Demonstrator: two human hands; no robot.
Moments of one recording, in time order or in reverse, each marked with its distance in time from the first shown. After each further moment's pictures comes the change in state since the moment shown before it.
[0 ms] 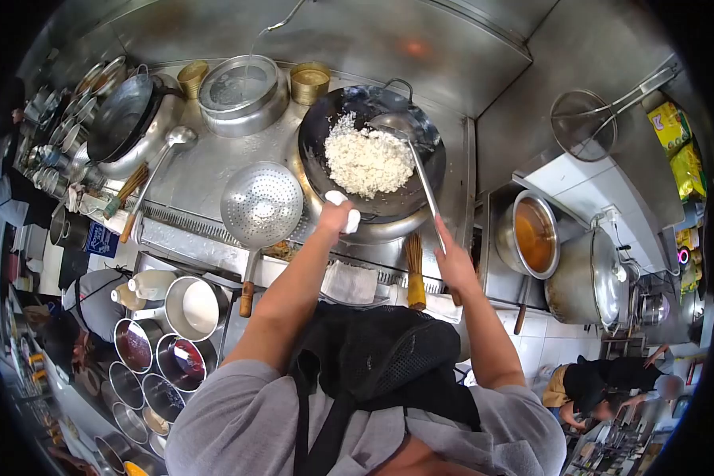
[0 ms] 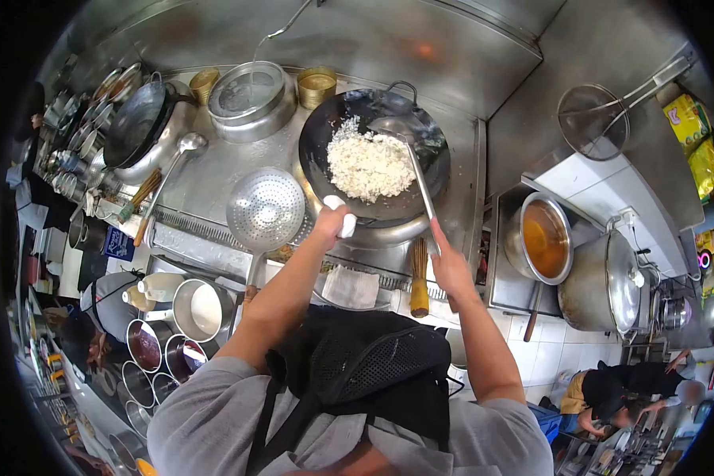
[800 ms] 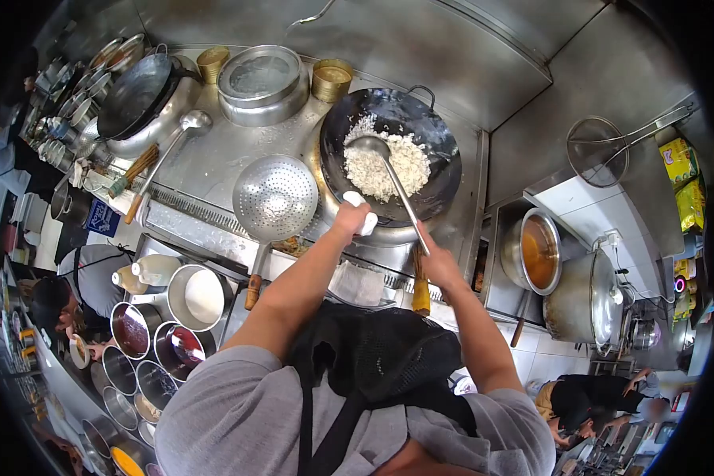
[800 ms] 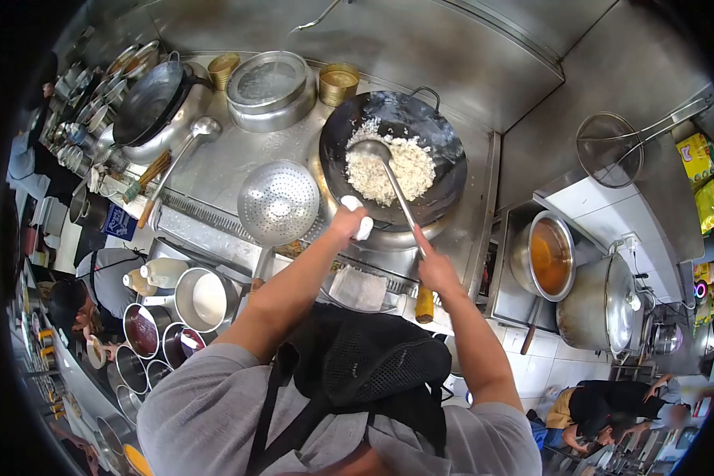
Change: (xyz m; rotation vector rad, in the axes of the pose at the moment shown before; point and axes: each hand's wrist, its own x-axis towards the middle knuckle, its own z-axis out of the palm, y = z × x) left_hand 0.010 -0.008 -0.005 0.039 -0.088 0.046; right_hand 0.028 -0.052 0.023 -0.152 -0.299 0.135
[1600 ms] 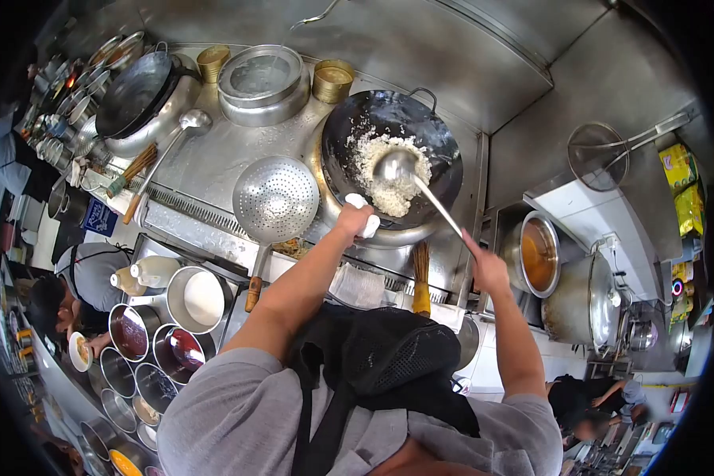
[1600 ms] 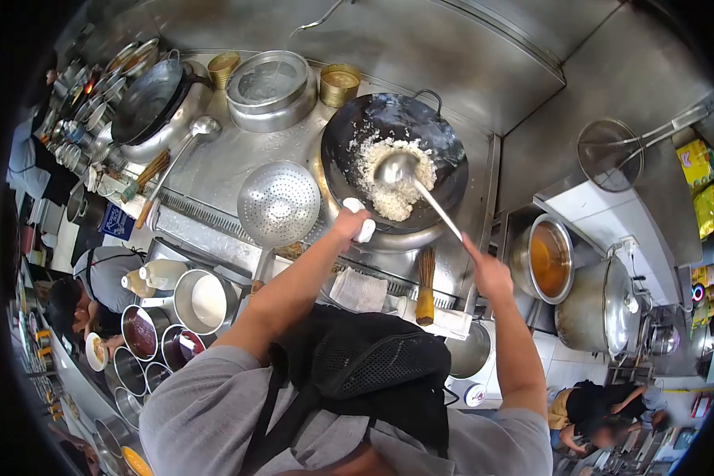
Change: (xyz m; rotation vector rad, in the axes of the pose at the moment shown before) left_hand -0.006 0.009 -0.002 -0.067 -0.054 -0.054; right_hand -0.010 0.100 -0.046 -0.436 0.220 -0.152
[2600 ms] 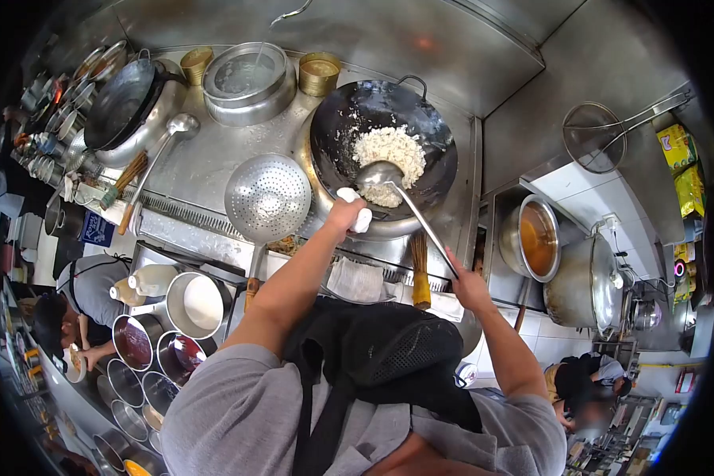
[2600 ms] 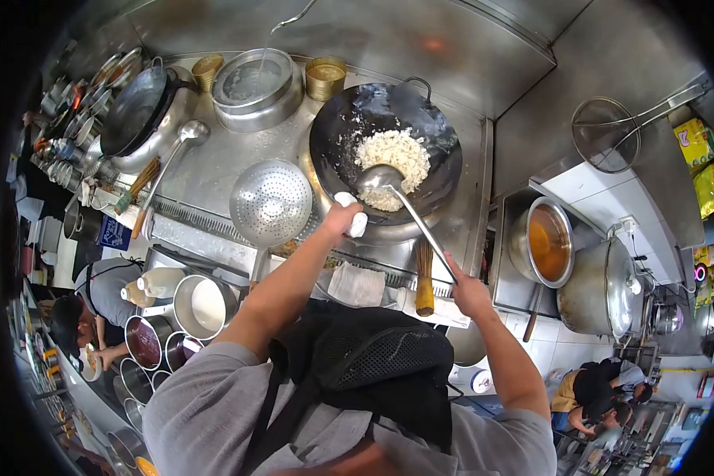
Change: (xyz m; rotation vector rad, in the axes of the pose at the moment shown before) left_hand 0.003 -0.006 -0.003 0.001 -0.031 -0.014; right_hand -0.042 -0.030 0.042 0.251 -0.190 0.110
